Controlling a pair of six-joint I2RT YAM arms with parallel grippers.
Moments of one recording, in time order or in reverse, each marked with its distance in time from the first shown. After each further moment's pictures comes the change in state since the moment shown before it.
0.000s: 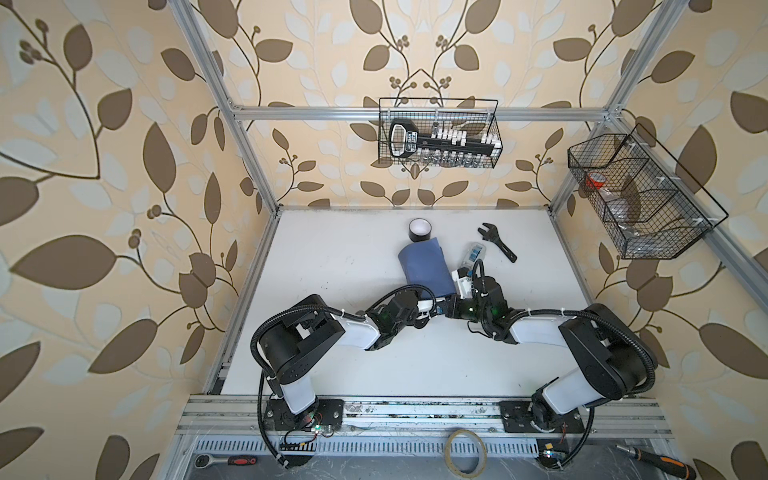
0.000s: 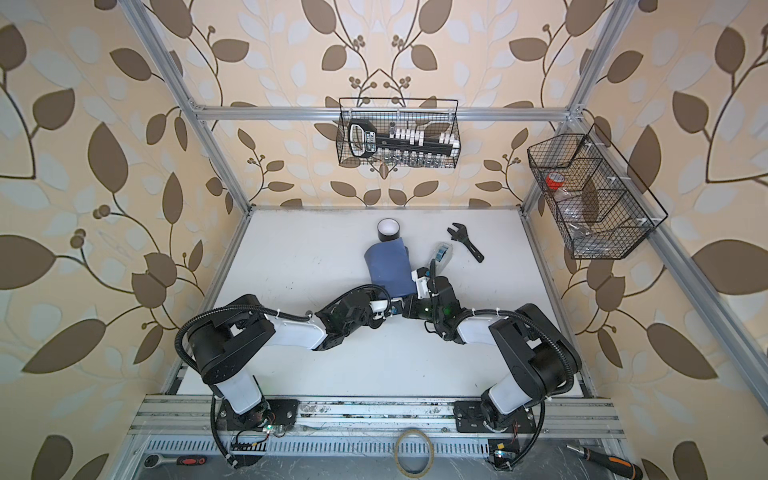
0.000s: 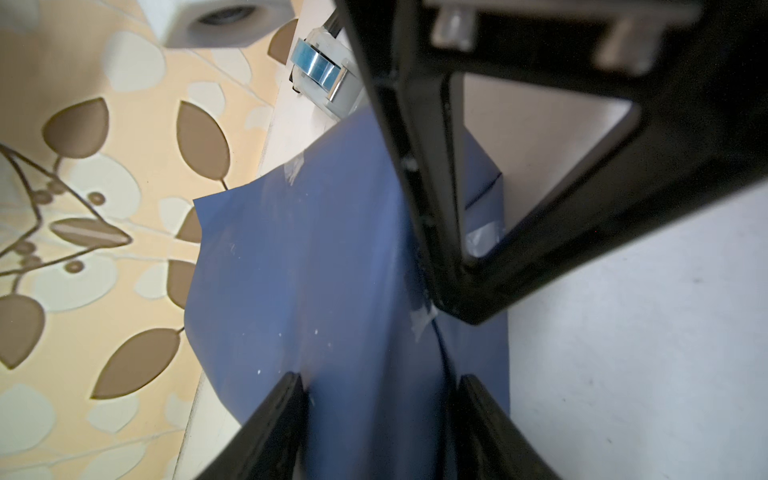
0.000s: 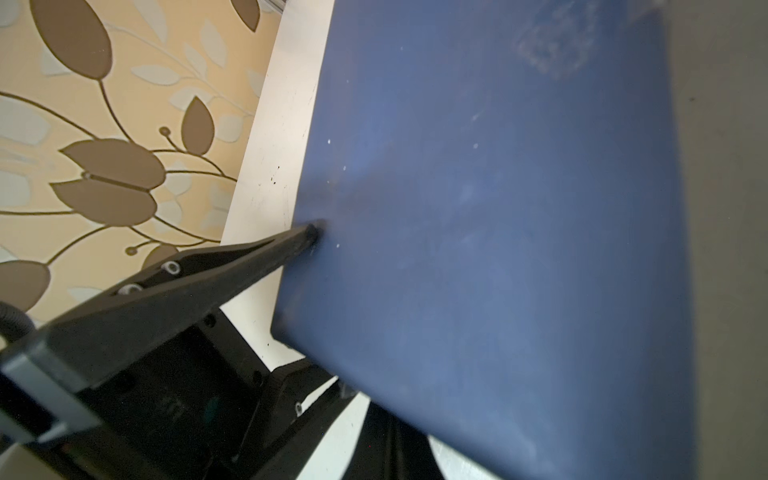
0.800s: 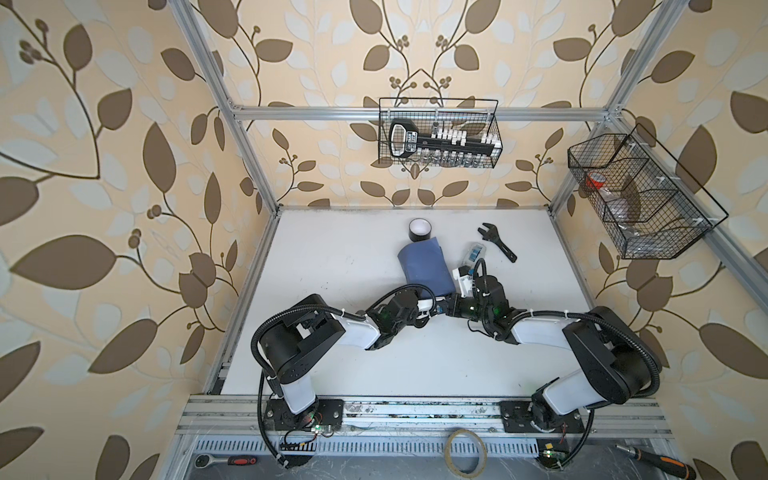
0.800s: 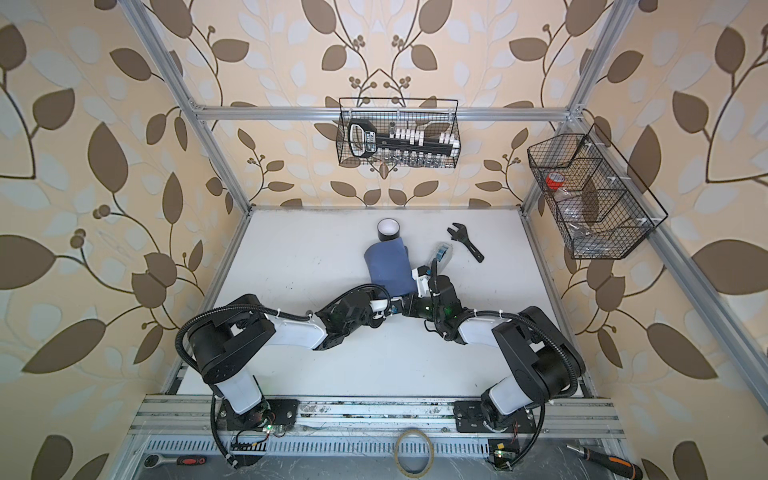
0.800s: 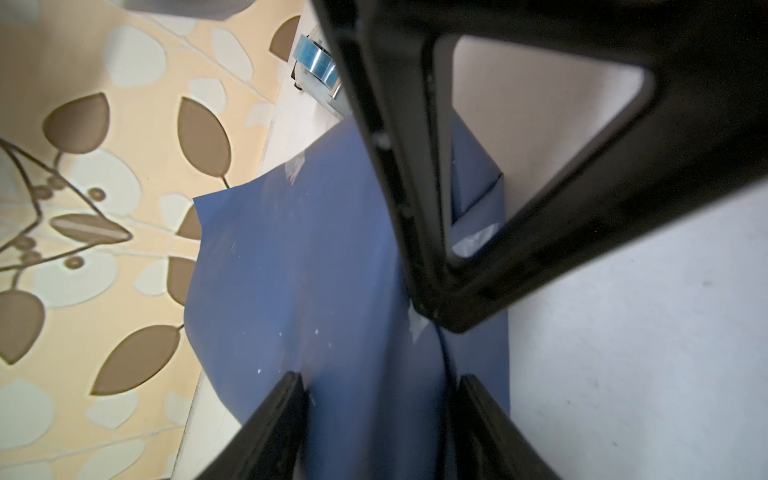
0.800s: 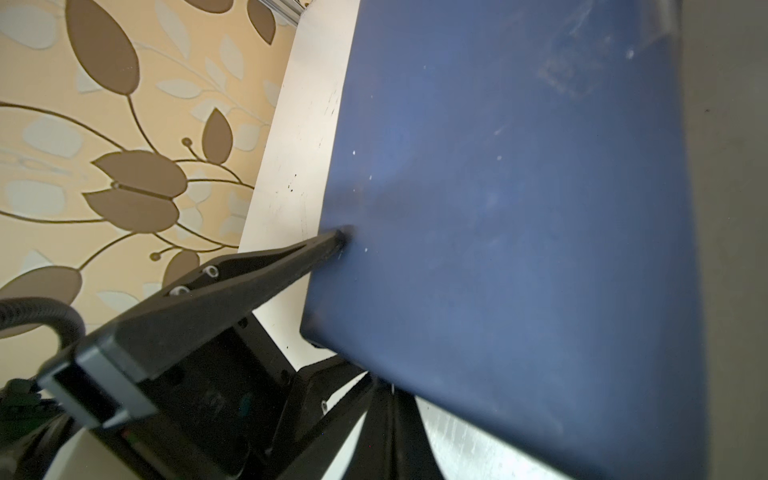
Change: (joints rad) left arm 0.001 0.003 0.003 0.000 -0.003 -0.008; right arm 0.000 -0.023 0.000 0.012 -0.021 0.037
